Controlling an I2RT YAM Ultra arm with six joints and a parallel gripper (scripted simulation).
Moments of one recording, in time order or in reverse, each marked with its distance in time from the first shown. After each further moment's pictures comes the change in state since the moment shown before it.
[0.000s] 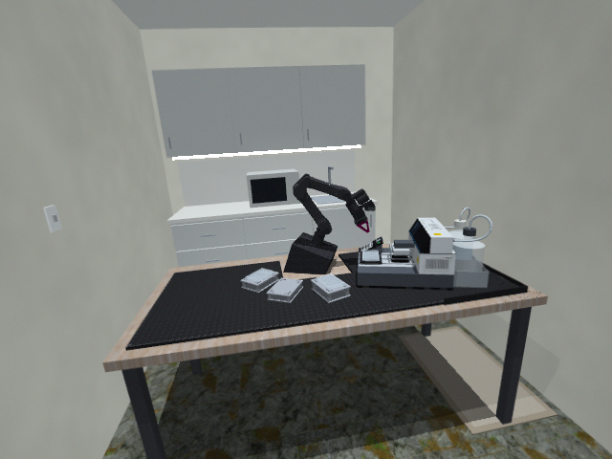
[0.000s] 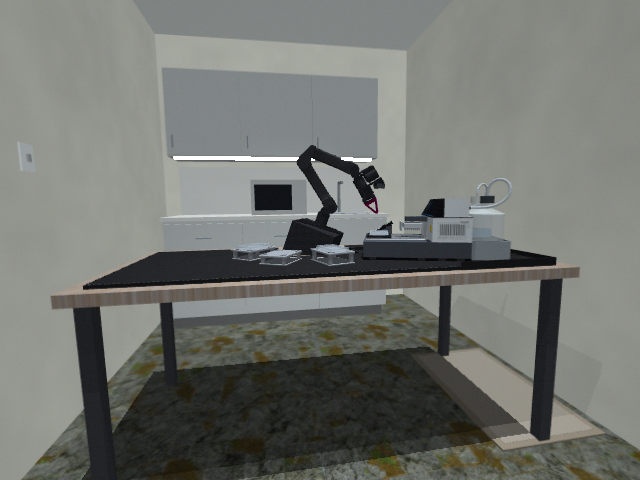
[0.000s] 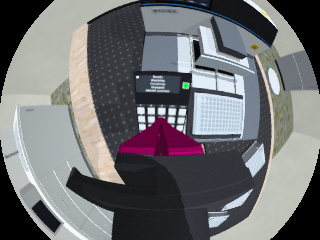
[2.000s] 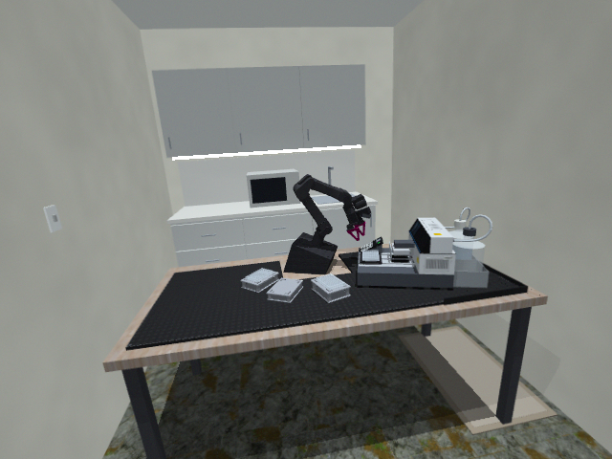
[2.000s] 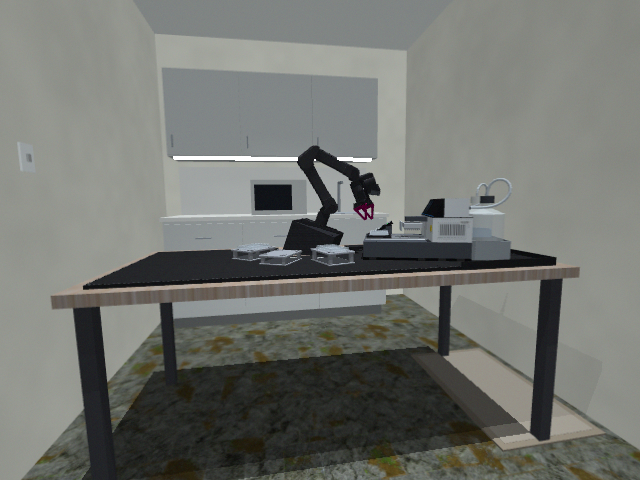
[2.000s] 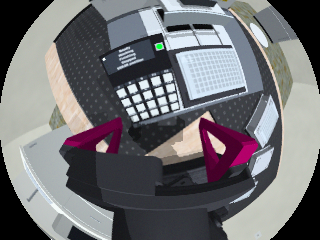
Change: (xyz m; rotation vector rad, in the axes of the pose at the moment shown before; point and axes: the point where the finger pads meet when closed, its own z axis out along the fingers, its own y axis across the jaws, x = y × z) arm 0.050 -0.009 0.006 0.153 0.123 0.294
